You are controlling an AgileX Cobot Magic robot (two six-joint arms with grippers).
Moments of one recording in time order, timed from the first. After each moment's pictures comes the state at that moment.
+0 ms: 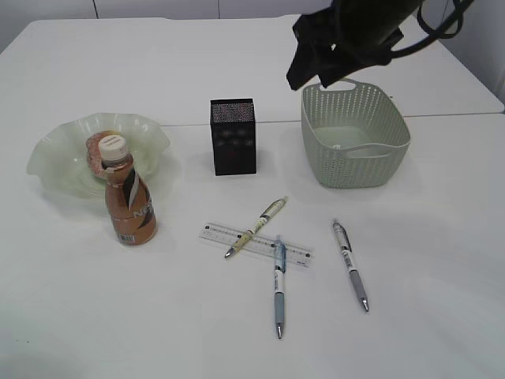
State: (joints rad) left arm 0.01 1.15 -0.90 -0.32 1.02 0.03; right arm 0.25 1.95 -1.87 0.42 1.09 -0.36
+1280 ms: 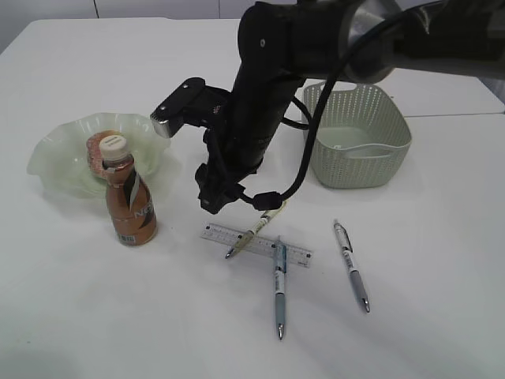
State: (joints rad) left arm 0.01 1.15 -0.90 -0.26 0.97 0.03; right arm 0.59 2.16 -1.82 0.20 0.96 -0.67
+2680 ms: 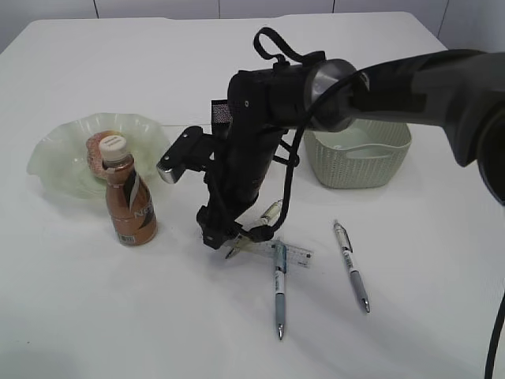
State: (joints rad) left arm 0.01 1.15 -0.90 -0.26 0.95 0.03; right arm 0.59 2.32 -1.84 0.19 0.89 -0.72
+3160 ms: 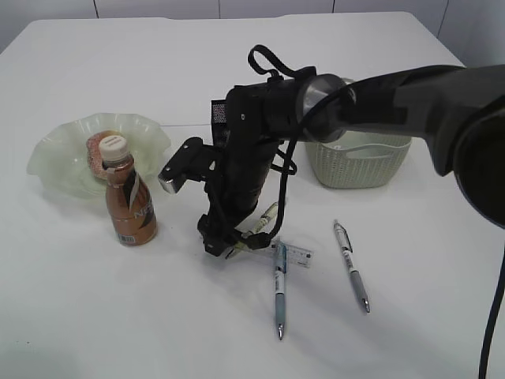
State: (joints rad) left arm 0.01 1.15 -0.90 -0.26 0.95 0.03; right arm 0.59 2.36 -1.86 0.18 0.89 -0.72
